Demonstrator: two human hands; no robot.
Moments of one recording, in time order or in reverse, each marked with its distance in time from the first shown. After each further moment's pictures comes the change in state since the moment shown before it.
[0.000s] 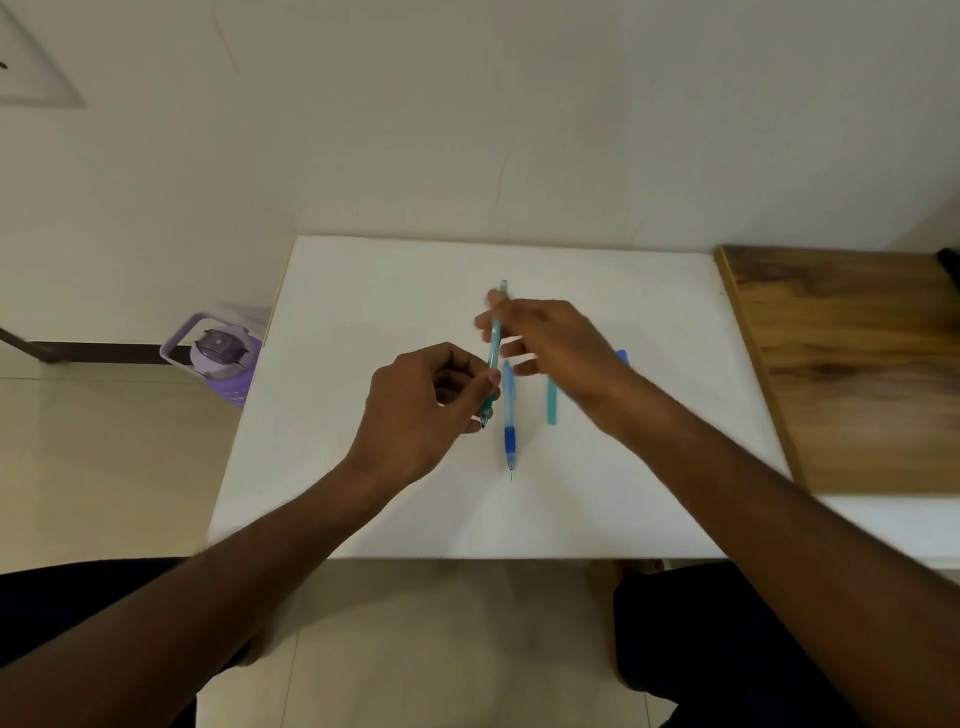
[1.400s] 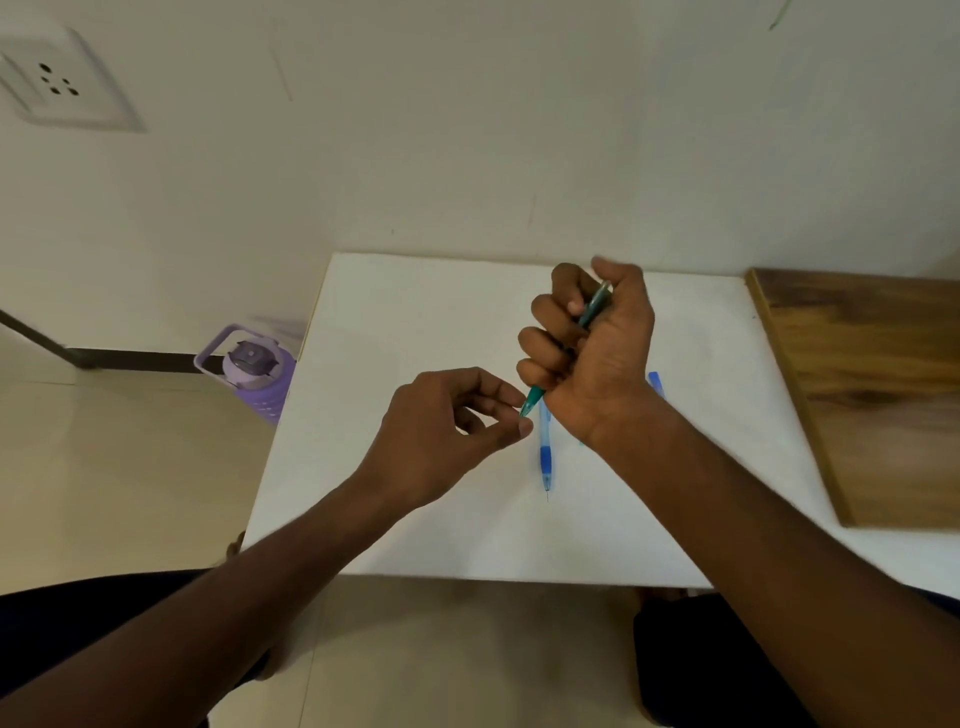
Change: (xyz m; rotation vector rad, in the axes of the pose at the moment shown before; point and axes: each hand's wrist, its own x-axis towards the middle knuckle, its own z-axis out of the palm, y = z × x) left_hand -0.004 -0.003 -0.028 0.128 -0.101 0.090; right_hand 0.000 -0.030 0.026 1.138 -0.075 -0.052
